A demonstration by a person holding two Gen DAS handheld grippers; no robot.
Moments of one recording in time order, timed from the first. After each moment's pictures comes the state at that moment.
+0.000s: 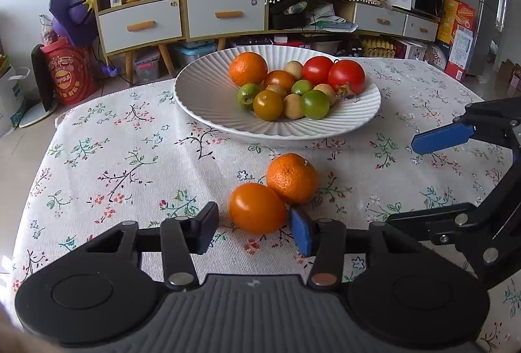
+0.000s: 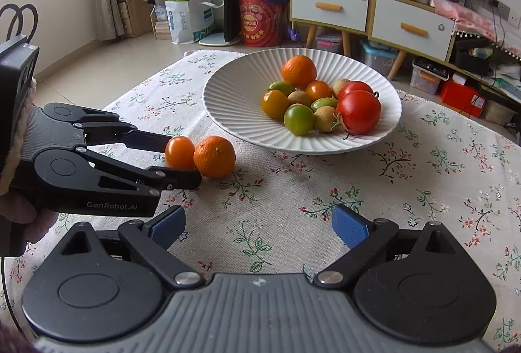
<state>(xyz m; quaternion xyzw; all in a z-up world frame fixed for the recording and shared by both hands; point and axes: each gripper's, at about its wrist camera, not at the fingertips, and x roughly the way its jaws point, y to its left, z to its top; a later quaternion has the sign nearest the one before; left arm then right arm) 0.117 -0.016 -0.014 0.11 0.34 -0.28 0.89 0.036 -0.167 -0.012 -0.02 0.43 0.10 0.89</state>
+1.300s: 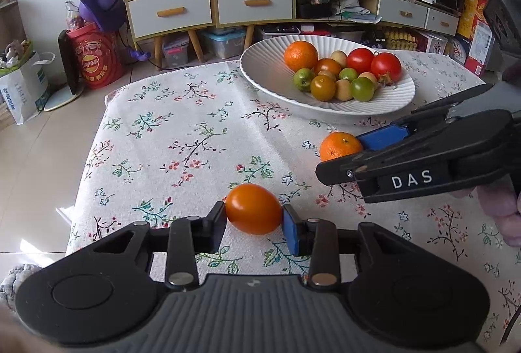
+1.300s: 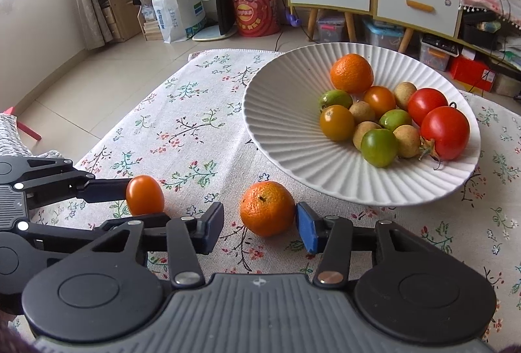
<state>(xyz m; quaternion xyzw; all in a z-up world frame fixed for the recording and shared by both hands) 0.116 0.036 -0.004 0.12 0.37 -0.24 0.89 0.080 -0.120 -0.028 0.03 0.46 0.08 0.88</state>
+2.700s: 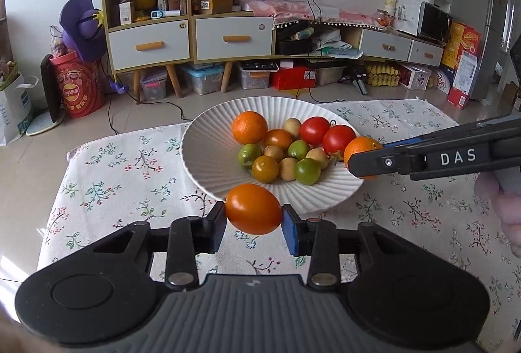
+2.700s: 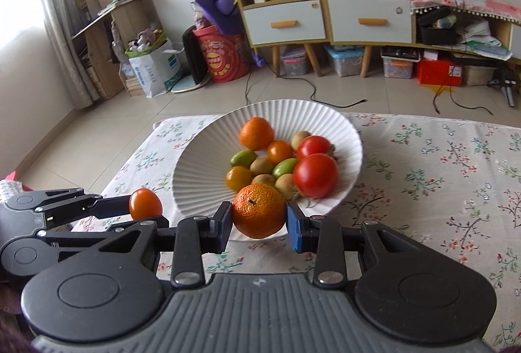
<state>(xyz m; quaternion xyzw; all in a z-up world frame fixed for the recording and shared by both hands) 0.129 -0.023 0.029 0.09 0.32 -0.27 0.90 0.070 -0.203 0.010 0.11 0.40 0.04 0.91</state>
